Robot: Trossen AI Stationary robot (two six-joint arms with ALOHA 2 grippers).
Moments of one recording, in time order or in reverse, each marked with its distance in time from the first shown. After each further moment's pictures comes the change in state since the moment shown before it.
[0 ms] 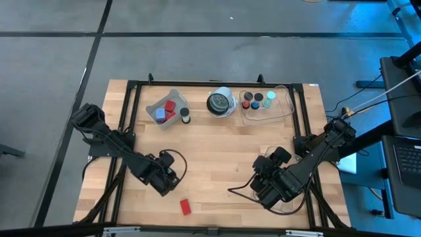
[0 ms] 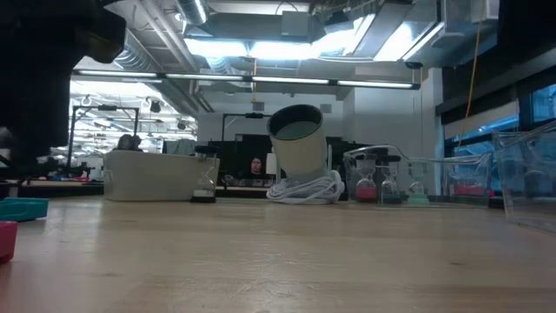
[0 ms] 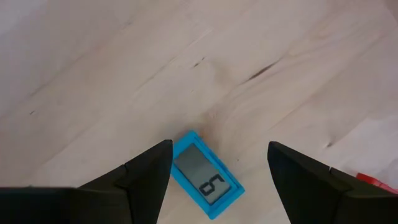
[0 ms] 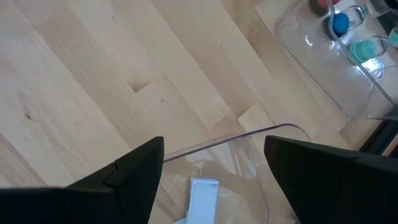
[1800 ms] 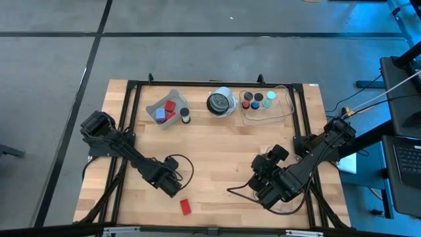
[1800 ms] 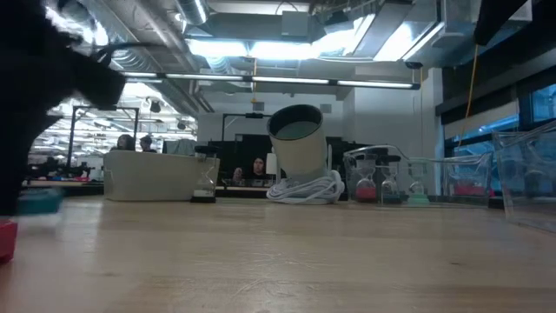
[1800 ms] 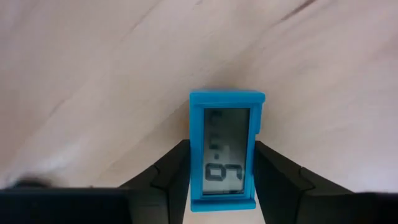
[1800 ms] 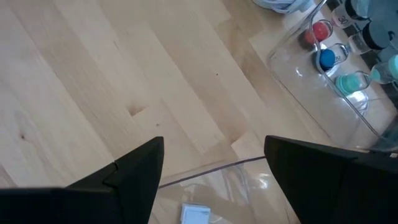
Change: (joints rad) left arm 0.037 0.169 0.031 0.010 0.174 0.081; right arm 0.000 0.001 -0.001 0.010 0.105 -0.051
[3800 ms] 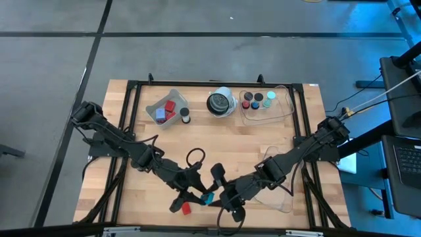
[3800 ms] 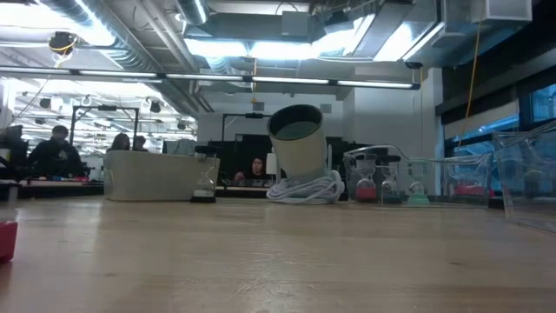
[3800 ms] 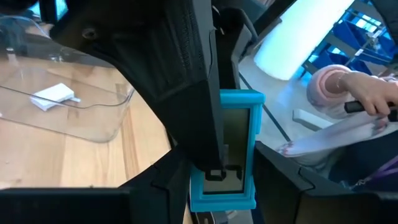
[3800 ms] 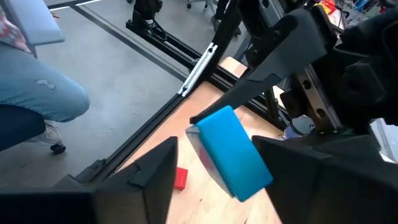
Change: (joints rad) left arm 0.083 -0.200 0.143 0.917 0.123 1.060; right arm -0.157 0.042 0.000 1.320 -0.387 -1.598
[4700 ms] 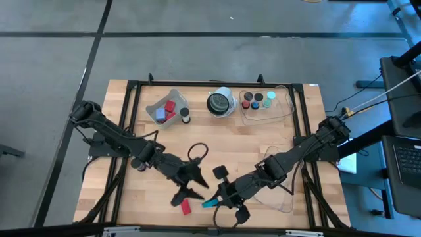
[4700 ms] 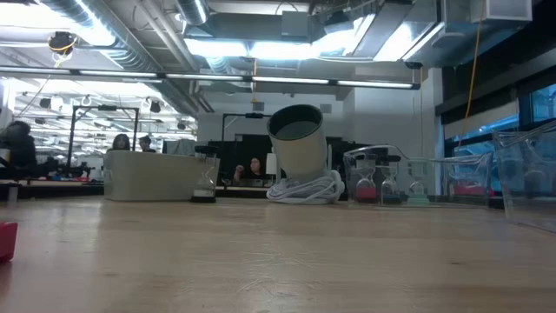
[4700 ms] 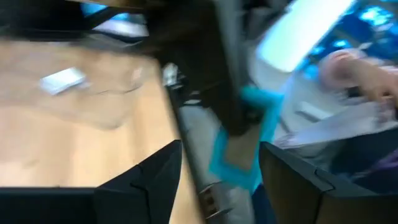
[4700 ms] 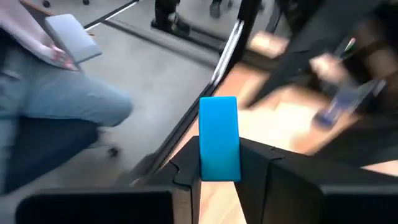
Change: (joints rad) left arm 0.043 -0.022 0.000 -0.082 0.047 -0.016; right arm -0.001 -0.014 0.000 -0.085 -0.121 0.240
